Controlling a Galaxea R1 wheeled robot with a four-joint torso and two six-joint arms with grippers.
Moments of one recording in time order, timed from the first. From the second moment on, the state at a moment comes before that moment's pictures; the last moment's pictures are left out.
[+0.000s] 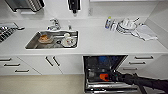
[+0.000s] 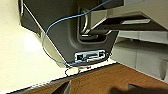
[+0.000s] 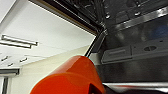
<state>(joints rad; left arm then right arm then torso) 1.51 2.78 -2.56 1.18 -0.39 -1.04 -0.45 2.50 -1.68 -0.68 -0.32 1.14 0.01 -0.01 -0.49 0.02</state>
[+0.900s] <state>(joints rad) 1.52 2.82 -2.63 1.18 -0.39 -1.04 -0.37 2.51 -1.73 -0.59 -0.39 1.13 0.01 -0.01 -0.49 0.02</state>
